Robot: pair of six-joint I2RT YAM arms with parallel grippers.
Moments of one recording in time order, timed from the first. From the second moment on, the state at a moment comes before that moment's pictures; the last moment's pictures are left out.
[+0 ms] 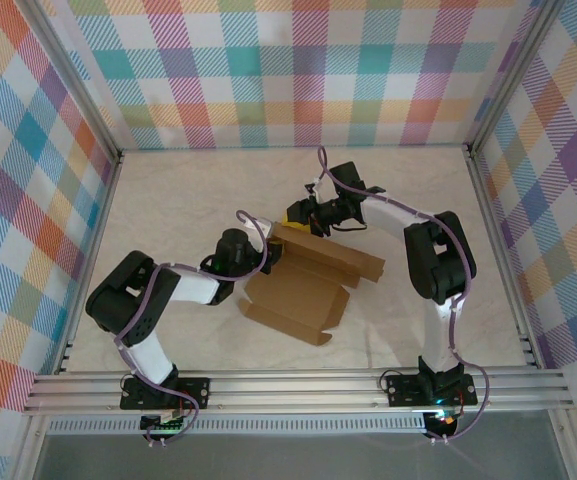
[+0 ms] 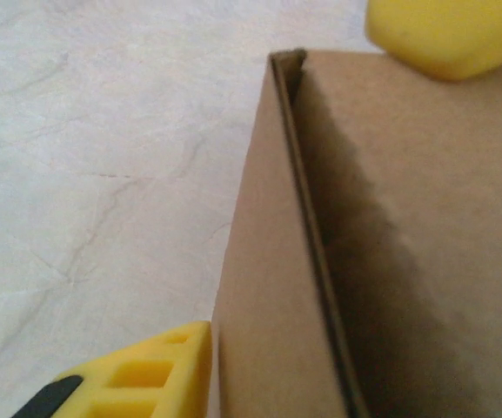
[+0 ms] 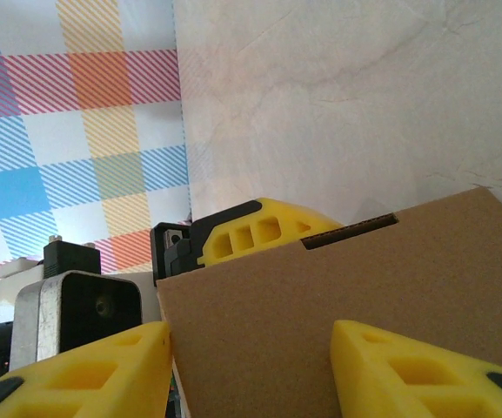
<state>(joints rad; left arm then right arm) -0.55 1.72 0.61 0.71 0.12 -0.11 0.44 2.03 1.45 -0.34 -1.02 0.70</state>
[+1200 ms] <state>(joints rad) -0.55 1.84 0.62 0.88 0.11 -0.22 0.43 2.03 1.42 -0.26 -1.07 0.78</state>
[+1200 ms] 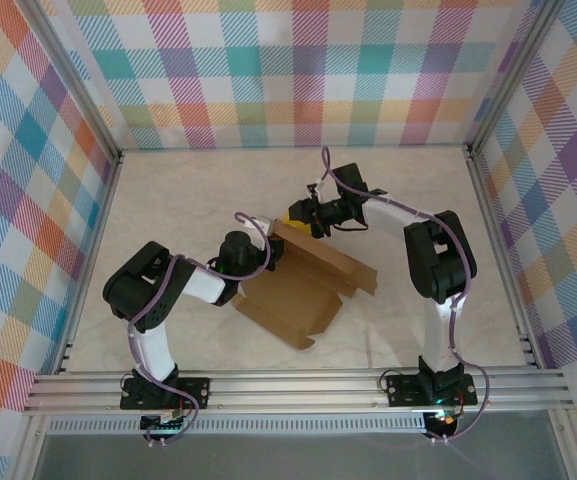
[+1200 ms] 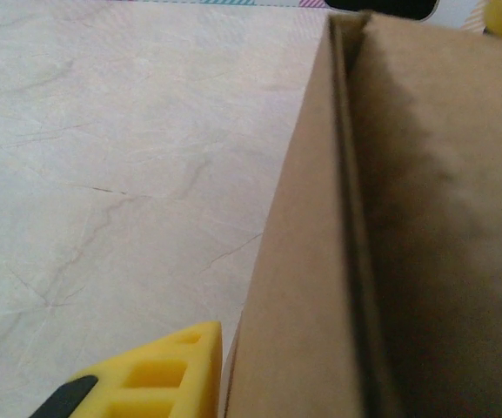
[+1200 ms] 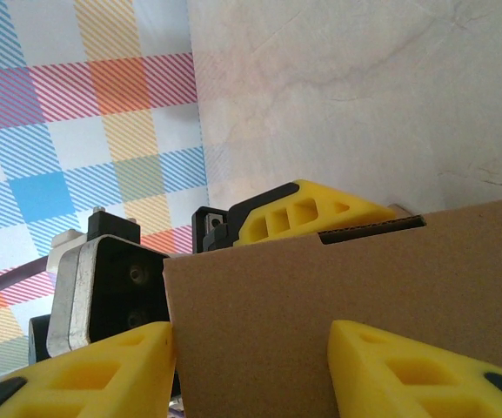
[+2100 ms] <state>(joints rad) -0.55 1.85 0.66 0.84 0.13 -0.28 0.42 2.03 1.38 -0.20 -1.08 0.80</state>
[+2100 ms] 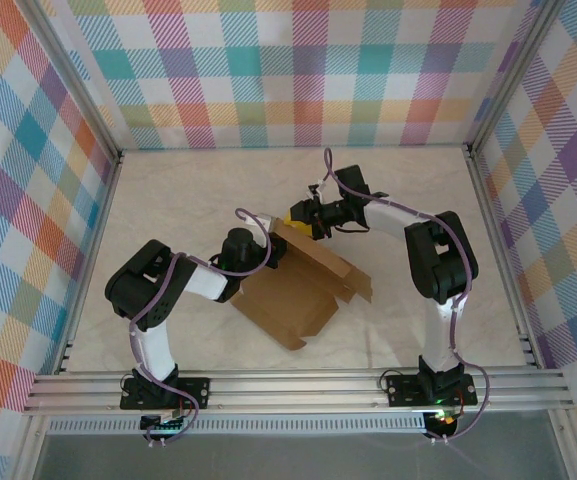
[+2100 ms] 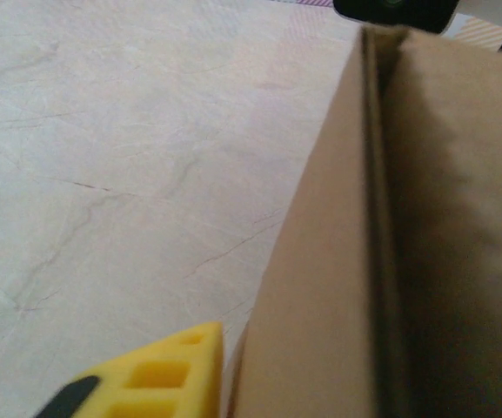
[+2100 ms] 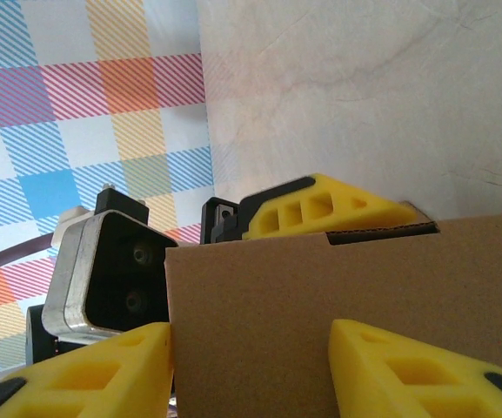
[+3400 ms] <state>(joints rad) -0.53 1.83 0.72 0.75 0.17 -0.50 0.19 1.42 1.22 -0.35 -0.68 0.71</state>
